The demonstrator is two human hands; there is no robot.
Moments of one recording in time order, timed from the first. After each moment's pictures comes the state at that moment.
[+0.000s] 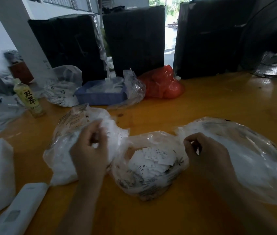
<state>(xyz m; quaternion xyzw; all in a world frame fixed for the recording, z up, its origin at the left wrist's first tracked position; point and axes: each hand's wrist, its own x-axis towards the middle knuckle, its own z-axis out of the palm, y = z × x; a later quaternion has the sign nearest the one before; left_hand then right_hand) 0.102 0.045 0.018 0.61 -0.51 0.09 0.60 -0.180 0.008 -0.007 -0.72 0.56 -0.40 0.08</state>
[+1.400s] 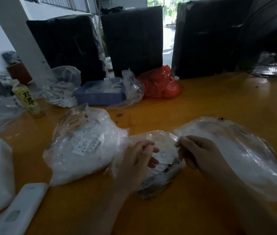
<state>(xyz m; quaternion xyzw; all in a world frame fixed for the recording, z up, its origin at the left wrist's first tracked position) 0.038 0.044 -0.016 0.51 -0.61 -0.38 0.48 -0.179 0.010 0.010 -0.61 0.40 -0.46 0.51</state>
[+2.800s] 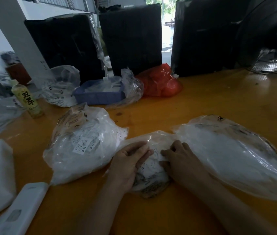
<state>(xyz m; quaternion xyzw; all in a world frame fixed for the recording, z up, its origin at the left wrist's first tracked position) 0.045 0.032 -0.023 0.42 -0.27 -0.60 0.62 -0.143 0.004 -0.043 -0.83 0.54 -0.15 0.06</state>
